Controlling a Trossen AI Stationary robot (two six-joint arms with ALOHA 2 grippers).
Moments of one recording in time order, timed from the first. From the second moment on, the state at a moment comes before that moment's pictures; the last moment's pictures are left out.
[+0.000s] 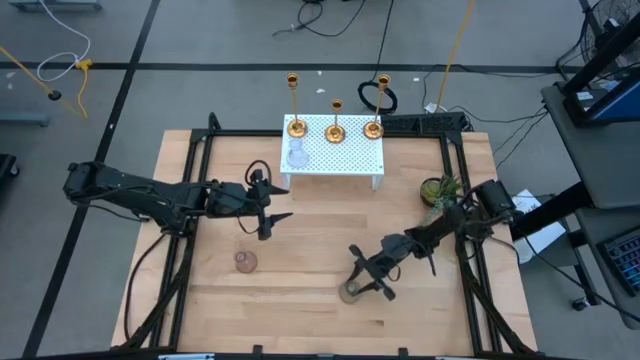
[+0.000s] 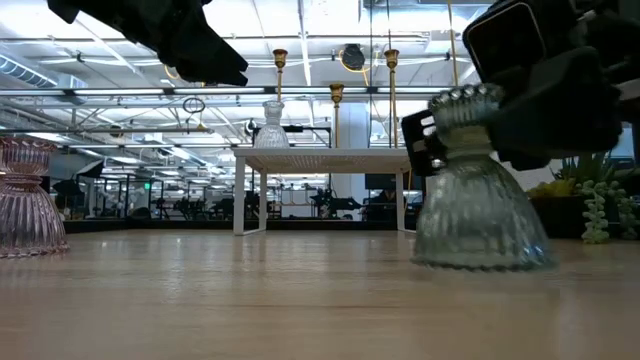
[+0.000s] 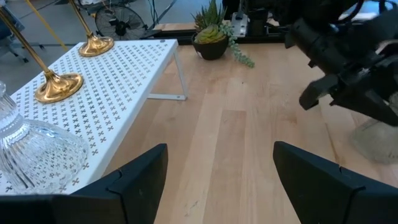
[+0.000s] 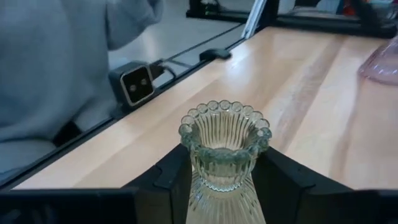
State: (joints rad) left arm -0.09 1.06 0.67 -0.01 -0.29 -0.01; right arm 0.32 1.85 0.50 1.11 -0.34 -0.01
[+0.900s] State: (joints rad) left arm -0.09 1.06 0.67 0.01 -0.29 -0.01; right arm -0.07 1.49 0.65 0.99 0.24 -0.24
